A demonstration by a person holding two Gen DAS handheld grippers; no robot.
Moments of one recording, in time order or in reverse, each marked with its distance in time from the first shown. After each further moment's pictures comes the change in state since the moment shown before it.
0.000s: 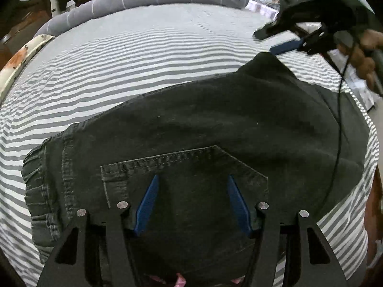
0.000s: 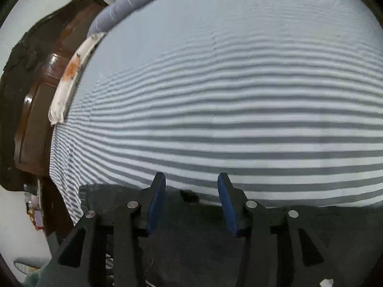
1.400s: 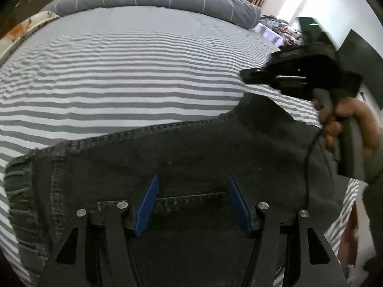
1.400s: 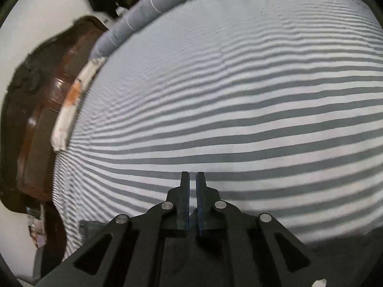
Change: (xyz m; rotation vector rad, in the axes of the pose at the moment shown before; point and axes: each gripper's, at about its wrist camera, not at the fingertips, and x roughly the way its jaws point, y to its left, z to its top) left arm 0.001 0.043 0.022 -0.165 -0.053 -0.126; right arm 0.031 0.009 0.020 0.051 -0.218 0.048
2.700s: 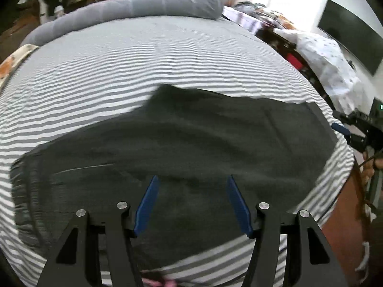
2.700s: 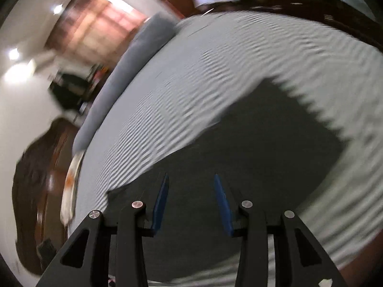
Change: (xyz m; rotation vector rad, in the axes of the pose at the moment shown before) left arm -0.017 -0.132 -0.017 0.166 0.036 0.010; right arm -0.290 -0.265 -0.184 0.432 -0.423 -0.087
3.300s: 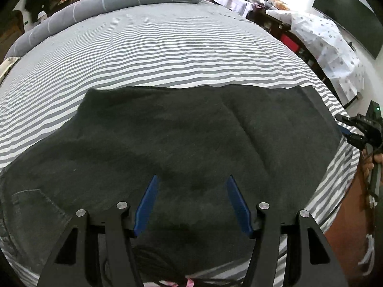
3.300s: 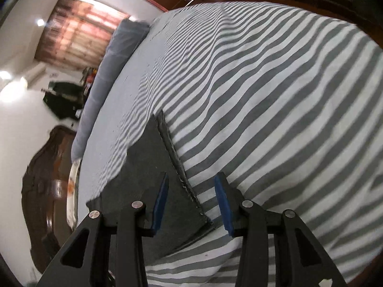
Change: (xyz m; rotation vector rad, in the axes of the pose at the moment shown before) left arm 0.068 -0.088 0.025 0.058 0.070 0.030; right arm 0.020 -0.142 0.070 0.043 0.119 0.052
